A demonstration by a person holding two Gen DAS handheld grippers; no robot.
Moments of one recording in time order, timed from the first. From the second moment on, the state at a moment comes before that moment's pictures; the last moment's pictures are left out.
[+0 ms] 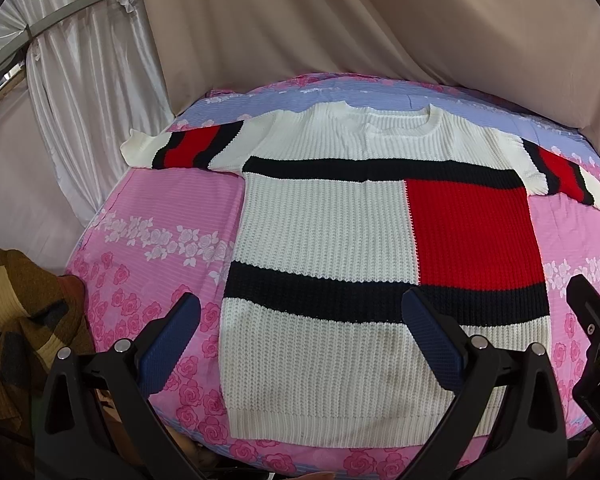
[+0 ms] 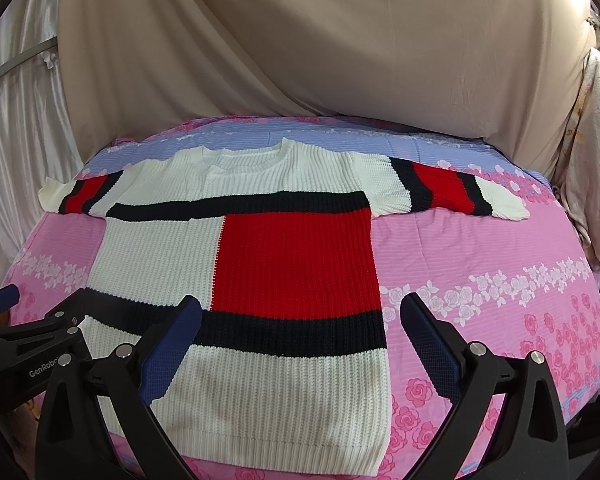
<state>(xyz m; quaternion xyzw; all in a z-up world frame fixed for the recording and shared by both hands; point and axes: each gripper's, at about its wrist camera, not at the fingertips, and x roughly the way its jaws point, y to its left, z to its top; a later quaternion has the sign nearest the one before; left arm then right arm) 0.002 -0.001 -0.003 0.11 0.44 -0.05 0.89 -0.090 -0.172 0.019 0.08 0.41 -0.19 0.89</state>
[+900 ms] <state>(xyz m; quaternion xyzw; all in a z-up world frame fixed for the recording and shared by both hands) 0.032 -0.009 -0.027 0.07 0.47 -0.13 0.87 -0.126 -0.337 -0.036 0.29 0.33 -0.25 0.86</state>
